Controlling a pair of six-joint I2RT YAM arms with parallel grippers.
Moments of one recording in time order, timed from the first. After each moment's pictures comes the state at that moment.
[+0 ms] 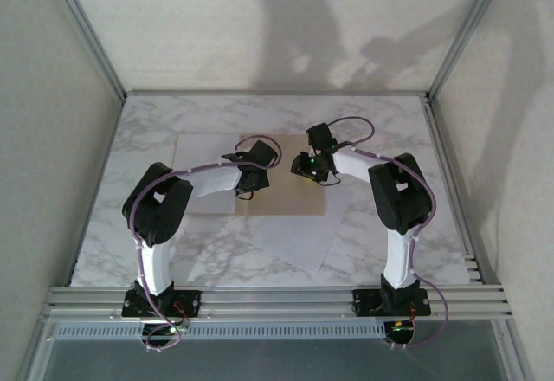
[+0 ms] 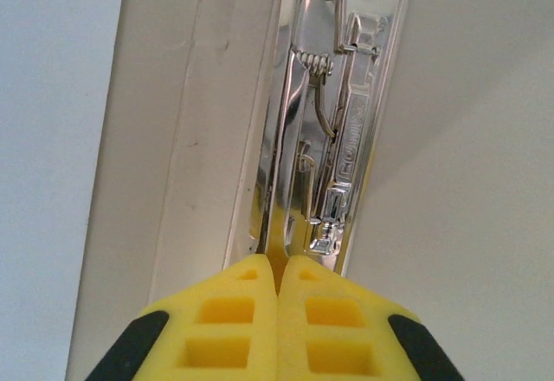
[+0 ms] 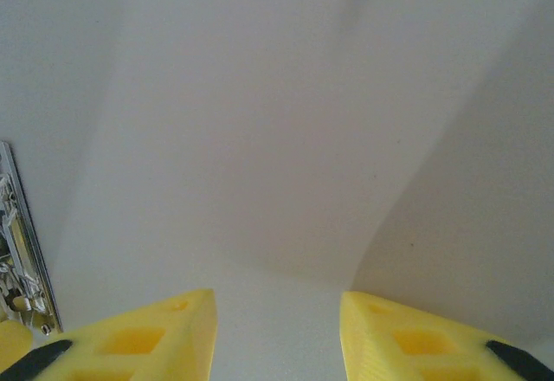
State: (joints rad) left arm -0.62 1.93 1.23 -0.47 -0.24 -0.83; right arm 0.48 1.98 1.26 -0.35 -0.24 0.67
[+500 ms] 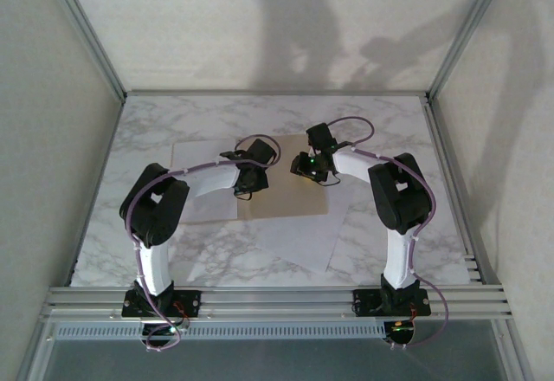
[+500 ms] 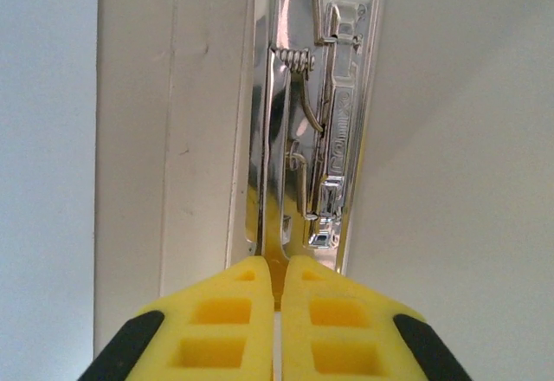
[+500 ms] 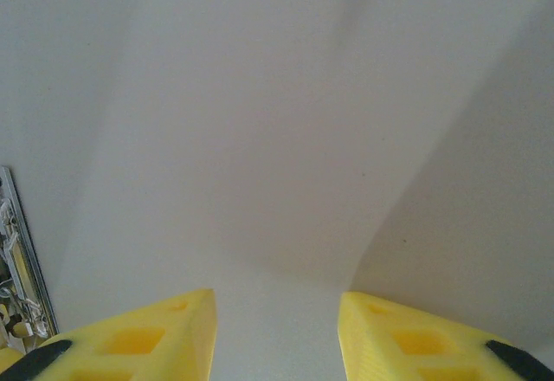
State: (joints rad) left arm -0.61 1.91 1.24 -0.54 -0.18 -0.82; right arm 0.48 1.98 1.26 -0.35 -0.24 0.67
